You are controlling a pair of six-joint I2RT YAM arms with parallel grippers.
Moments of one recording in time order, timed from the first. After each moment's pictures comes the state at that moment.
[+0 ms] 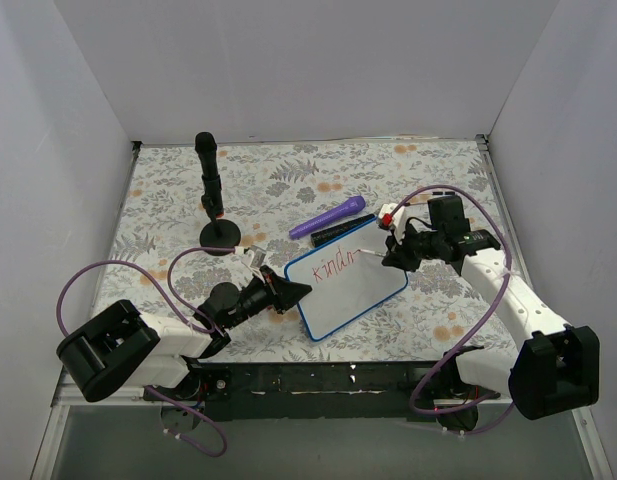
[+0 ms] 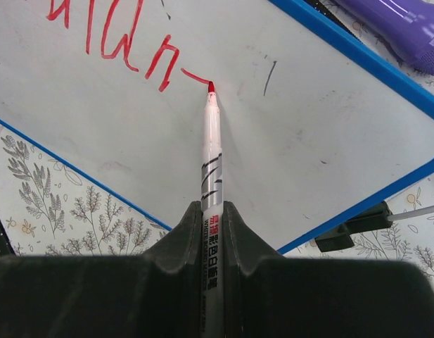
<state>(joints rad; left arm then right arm) -0.81 1.27 0.11 1.17 0.19 -0.73 0.28 1.18 0.86 -0.59 -0.67 -0.68</state>
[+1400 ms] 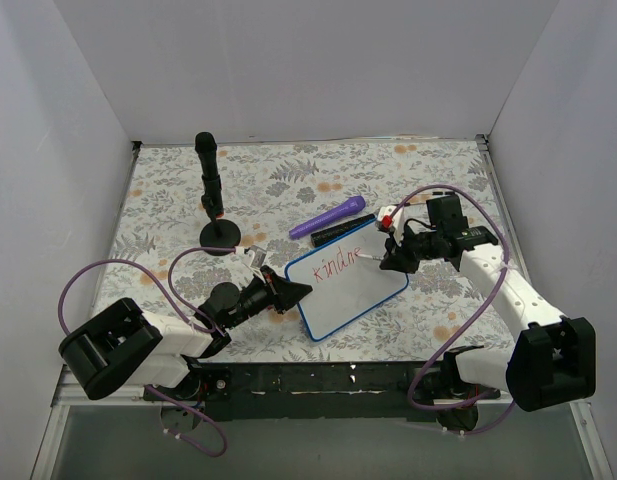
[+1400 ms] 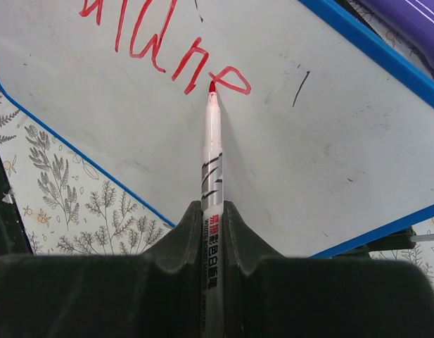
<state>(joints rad) -0.81 1.29 0.11 1.19 0.19 -0.73 0.26 1.22 0.87 -0.63 -0.75 -0.74</state>
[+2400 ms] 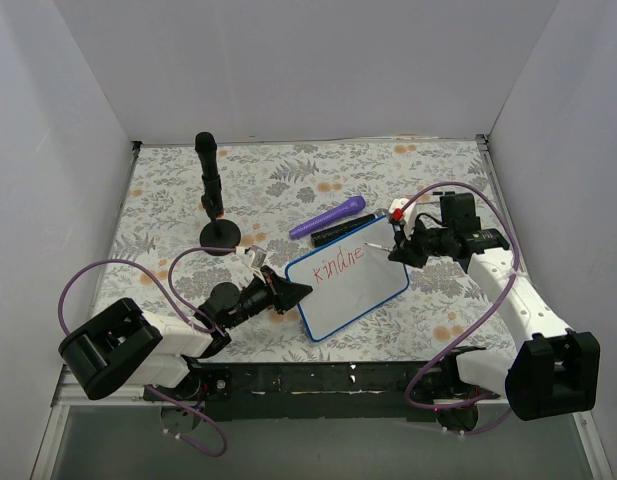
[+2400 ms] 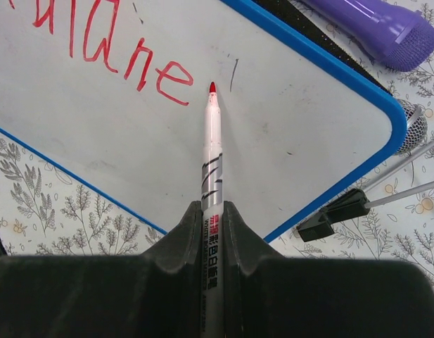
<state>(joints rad) -0.81 1.29 0.11 1.19 0.19 -0.73 0.19 1.16 0.87 -0.61 -0.72 -0.72</state>
